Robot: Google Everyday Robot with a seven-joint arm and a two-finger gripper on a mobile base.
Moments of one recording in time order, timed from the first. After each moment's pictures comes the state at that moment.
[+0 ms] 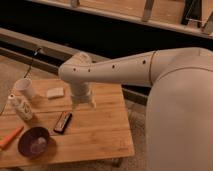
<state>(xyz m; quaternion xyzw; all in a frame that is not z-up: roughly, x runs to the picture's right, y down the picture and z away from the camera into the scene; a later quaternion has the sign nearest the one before) -0.104 0.102 0.703 -0.26 0.23 0.64 0.68</state>
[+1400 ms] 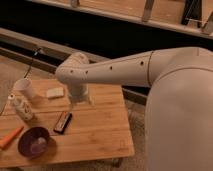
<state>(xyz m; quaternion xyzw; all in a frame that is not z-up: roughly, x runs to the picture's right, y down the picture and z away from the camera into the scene) -0.123 0.085 0.709 -0.25 0.18 0.58 0.75</state>
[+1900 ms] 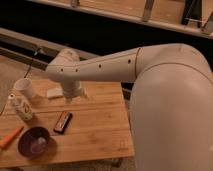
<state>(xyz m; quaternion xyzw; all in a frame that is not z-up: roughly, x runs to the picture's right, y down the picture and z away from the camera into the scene) -0.146 0.059 0.723 -0.23 0.16 0.54 0.79</state>
